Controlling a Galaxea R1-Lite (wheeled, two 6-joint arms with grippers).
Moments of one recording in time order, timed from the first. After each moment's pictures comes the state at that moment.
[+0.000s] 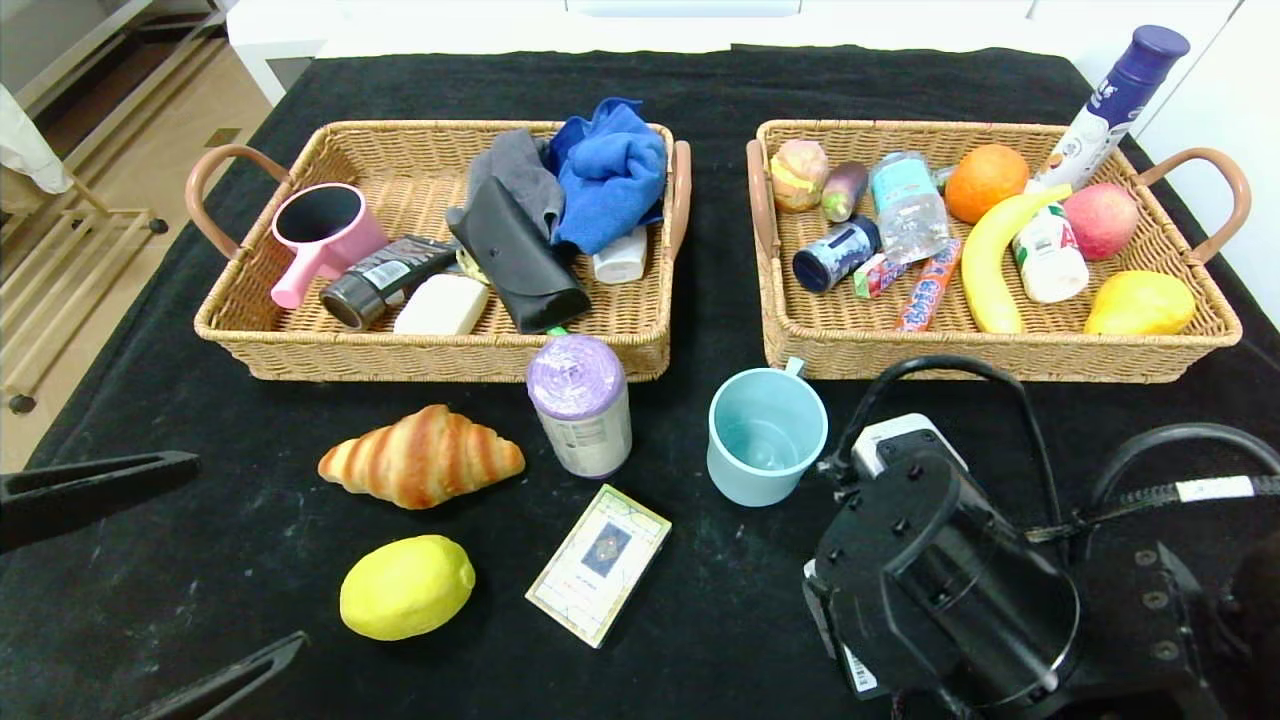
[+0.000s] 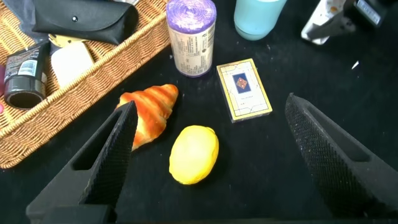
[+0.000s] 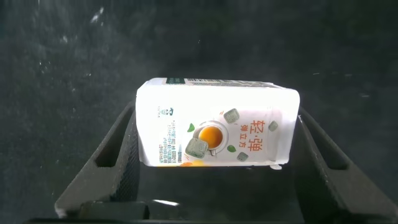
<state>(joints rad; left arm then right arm) -0.46 0.80 -0.61 -0.07 -0.17 0.36 1.01 1.68 -1.09 0.34 -0.72 0.52</state>
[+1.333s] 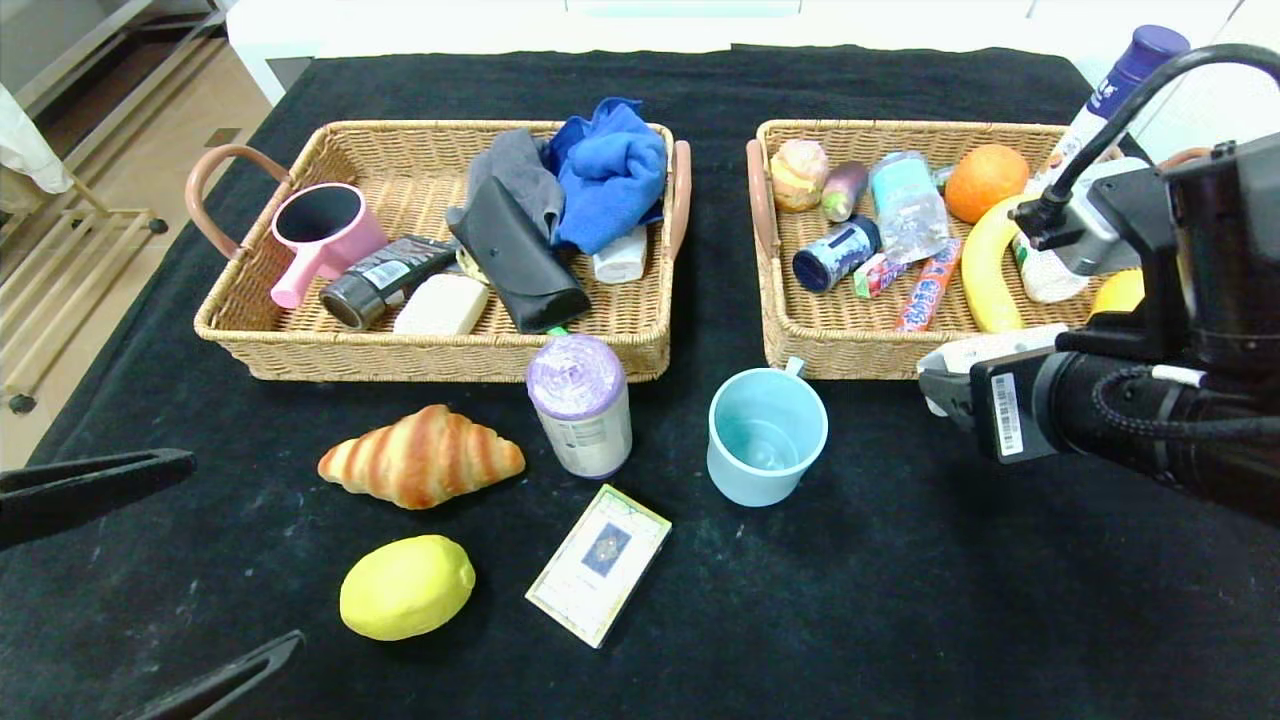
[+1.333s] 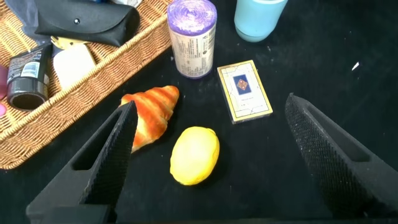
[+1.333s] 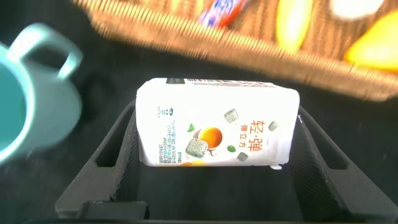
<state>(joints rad) -0.46 0.79 -0.61 -0.07 -0.17 0.36 0.73 1.50 -1.18 0.14 -0.68 0.10</state>
